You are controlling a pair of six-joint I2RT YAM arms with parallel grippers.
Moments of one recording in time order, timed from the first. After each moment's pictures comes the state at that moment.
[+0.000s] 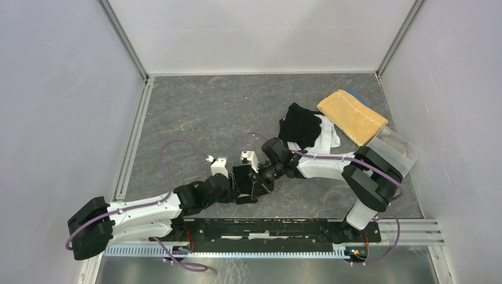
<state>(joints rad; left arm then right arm) -1.05 0.93 0.29 -0.15 -0.31 -0.85 0.89 1.66 0.82 -0.07 -0.76 -0.07</state>
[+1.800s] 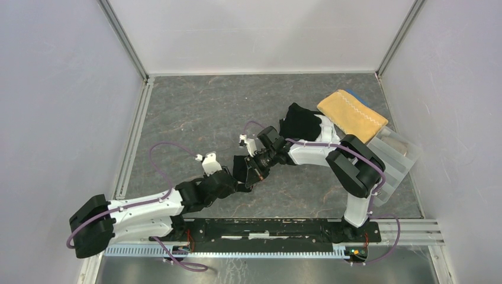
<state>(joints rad) -1.04 0.96 0.36 -0.25 -0.51 -1.10 0.80 1.85 1.01 -0.11 -0.79 0.19</state>
